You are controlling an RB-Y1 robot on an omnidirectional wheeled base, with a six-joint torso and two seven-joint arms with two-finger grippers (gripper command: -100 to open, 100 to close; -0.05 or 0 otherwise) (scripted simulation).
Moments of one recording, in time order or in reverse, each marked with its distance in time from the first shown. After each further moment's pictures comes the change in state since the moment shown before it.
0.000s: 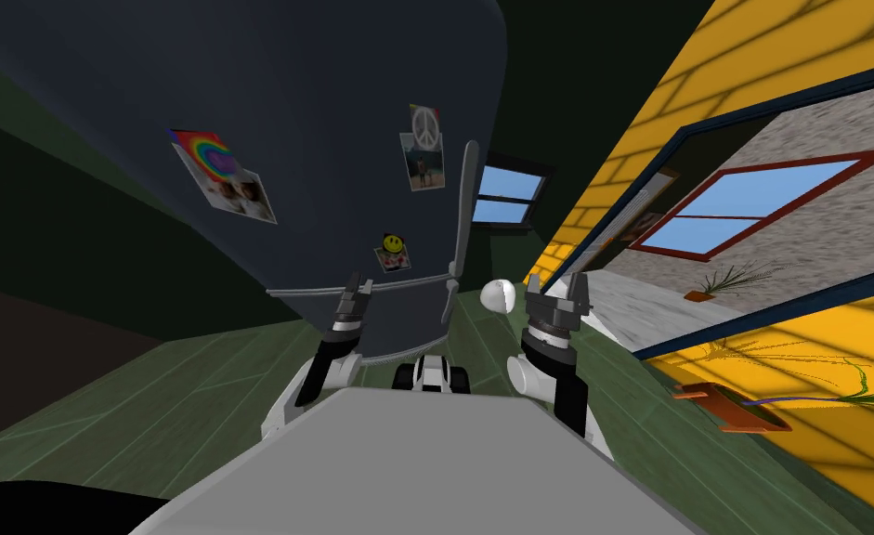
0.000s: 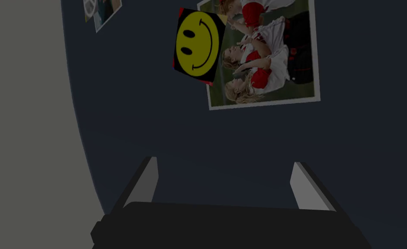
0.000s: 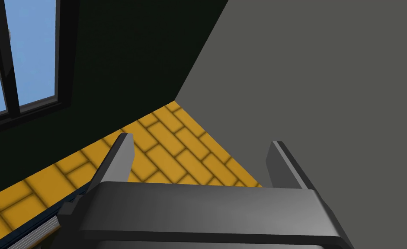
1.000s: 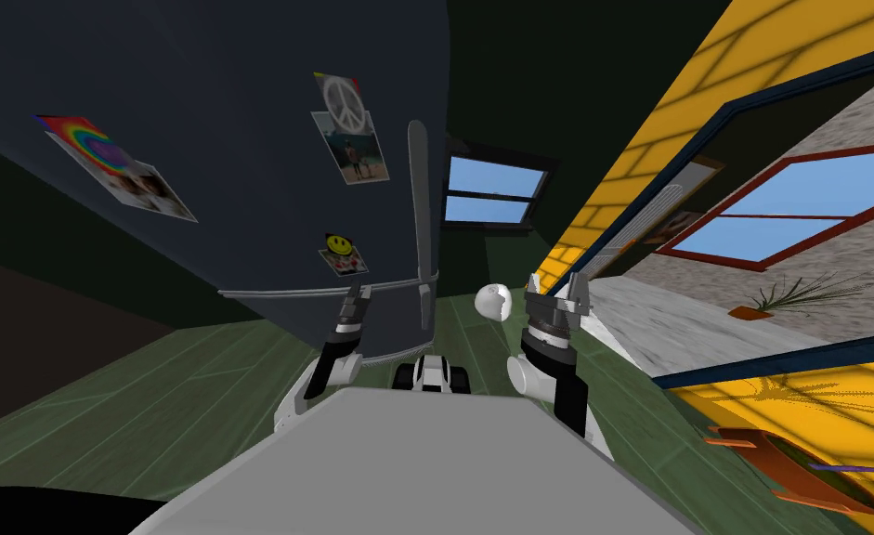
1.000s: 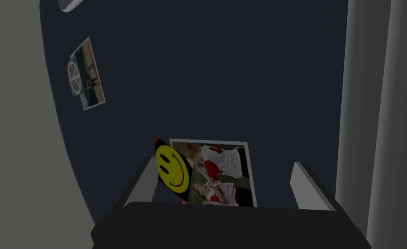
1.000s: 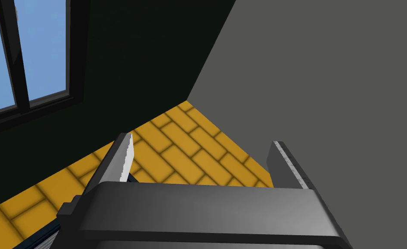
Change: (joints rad) left arm -0.051 0.025 0.031 0.192 0.048 -0.108 -0.014; right arm 0.000 0.000 0.000 0.000 0.000 0.000 0.000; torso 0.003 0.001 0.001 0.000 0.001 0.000
